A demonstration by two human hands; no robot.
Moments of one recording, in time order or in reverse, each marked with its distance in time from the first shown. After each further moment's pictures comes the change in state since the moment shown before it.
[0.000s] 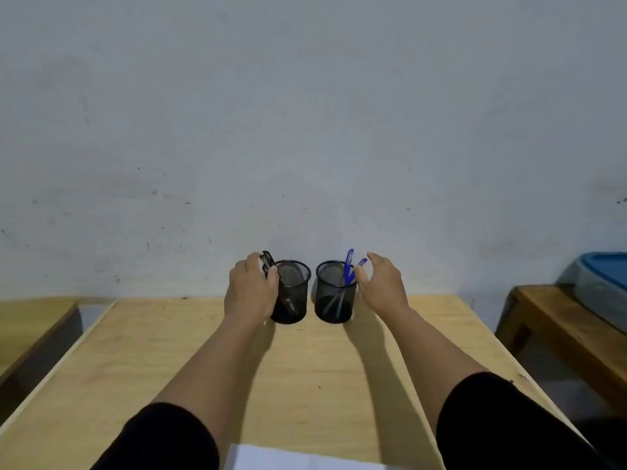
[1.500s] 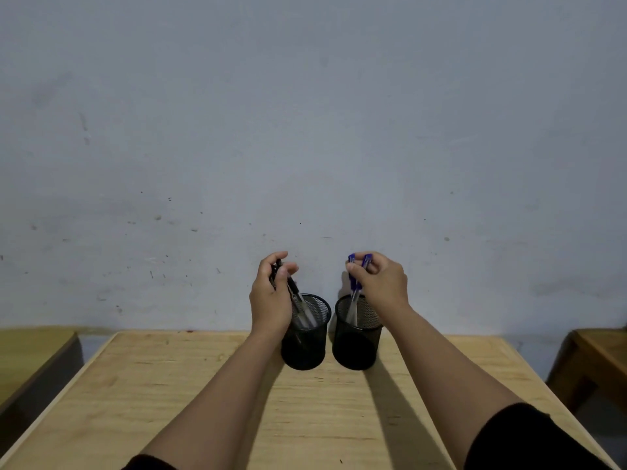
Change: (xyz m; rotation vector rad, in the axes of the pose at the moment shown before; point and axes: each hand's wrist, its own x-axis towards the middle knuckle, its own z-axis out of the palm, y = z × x) left_hand 0.053 0.011 0.024 -0.683 0.182 0.028; right_hand 0.067 -0.038 0.030 0.585 0.058 0.026
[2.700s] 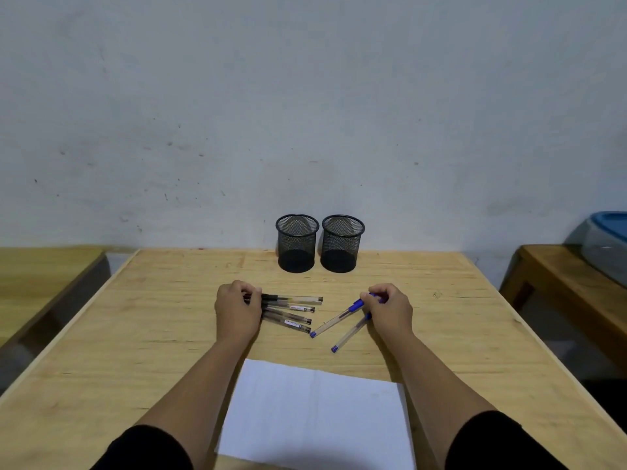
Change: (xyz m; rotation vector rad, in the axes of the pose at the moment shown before) left_hand -0.135 -0.063 -0.086 0.621 0.003 -0.138; right_hand -0.156 0.103 -0.057 -0.183 0.104 0.282
